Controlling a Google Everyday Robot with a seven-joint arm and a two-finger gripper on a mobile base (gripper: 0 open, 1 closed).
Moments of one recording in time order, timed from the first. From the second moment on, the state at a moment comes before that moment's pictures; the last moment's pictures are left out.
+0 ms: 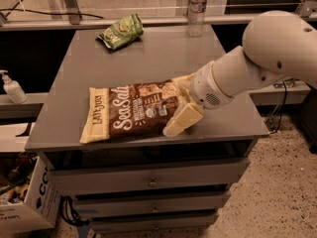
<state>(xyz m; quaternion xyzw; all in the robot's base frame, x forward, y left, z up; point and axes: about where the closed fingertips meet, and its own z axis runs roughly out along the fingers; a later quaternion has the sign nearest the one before) 0.518 -0.052 0.846 -0.58 0.74 0.17 0.30</state>
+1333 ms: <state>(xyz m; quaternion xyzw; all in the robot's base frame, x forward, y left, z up) 0.538 -0.068 0.893 -0.51 0.76 0.18 0.37</state>
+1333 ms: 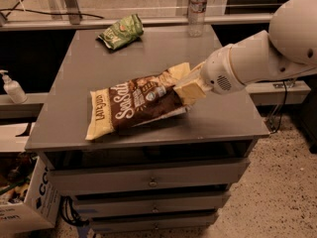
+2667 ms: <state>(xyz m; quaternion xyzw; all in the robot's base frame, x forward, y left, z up) 0.633 -0.053 0.926 -0.50 0.72 0.14 0.47</state>
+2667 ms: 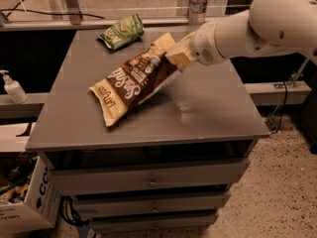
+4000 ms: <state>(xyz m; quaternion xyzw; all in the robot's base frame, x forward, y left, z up) 0.787 -0.013 0.952 -0.47 0.71 0.10 0.52</state>
